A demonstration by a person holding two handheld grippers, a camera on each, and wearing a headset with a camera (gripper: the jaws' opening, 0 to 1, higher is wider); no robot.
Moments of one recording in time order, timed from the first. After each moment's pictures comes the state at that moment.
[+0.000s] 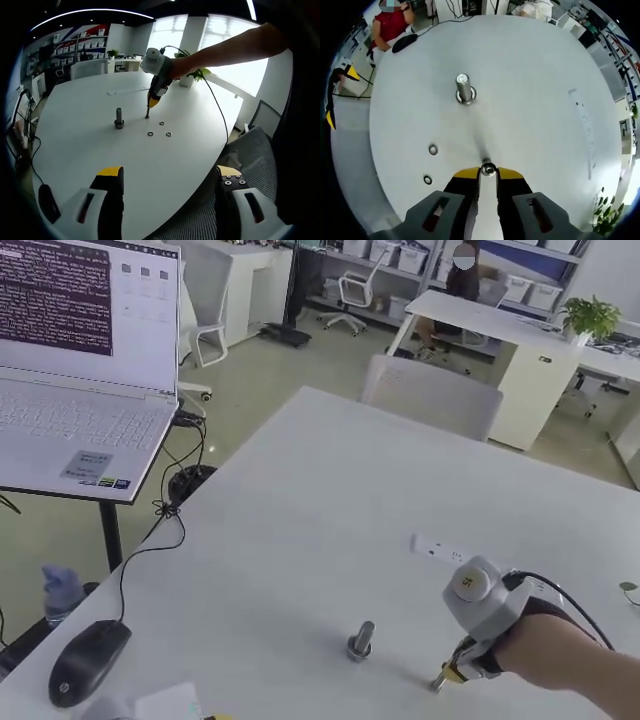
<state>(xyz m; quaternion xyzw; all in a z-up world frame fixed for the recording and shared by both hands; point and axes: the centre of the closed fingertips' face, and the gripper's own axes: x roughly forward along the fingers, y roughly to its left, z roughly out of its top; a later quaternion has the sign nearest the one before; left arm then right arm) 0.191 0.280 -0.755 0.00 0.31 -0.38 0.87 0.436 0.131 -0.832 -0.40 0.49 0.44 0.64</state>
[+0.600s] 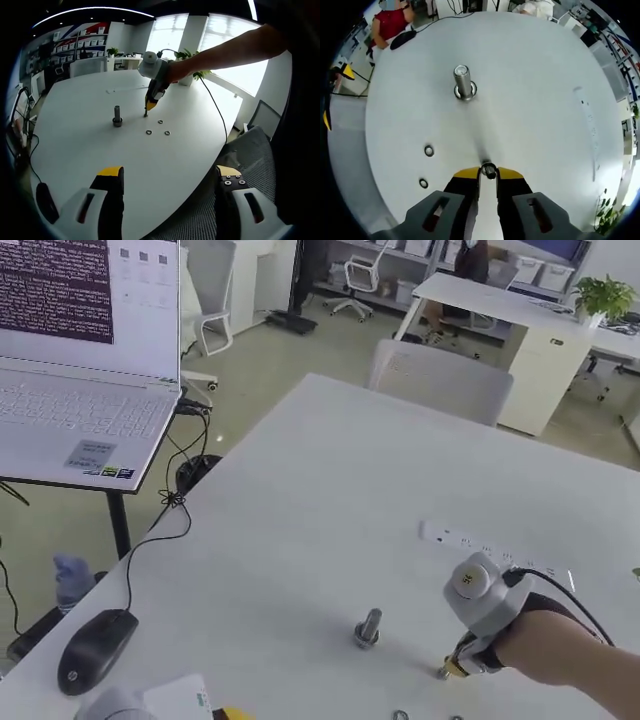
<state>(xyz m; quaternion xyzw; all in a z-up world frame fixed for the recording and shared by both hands) 0.190 0.277 -0.759 0.00 0.32 -0.38 0.87 0.436 0.132 -0.853 -0.40 0.49 0.44 0.64</state>
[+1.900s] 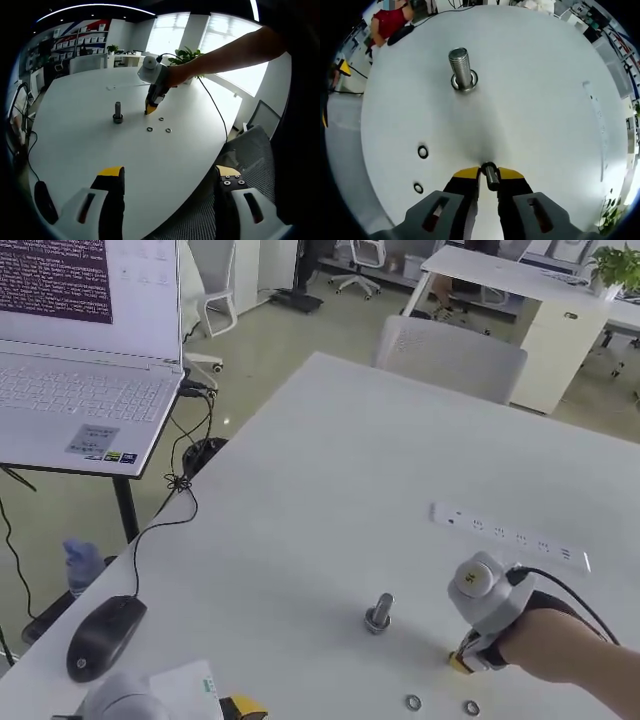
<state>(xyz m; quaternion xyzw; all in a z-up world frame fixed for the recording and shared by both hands) 0.195 0.278 -0.766 -0.01 0.33 -0.38 0.86 0.436 0.130 -0.877 -0.40 0.50 0.44 0.63</state>
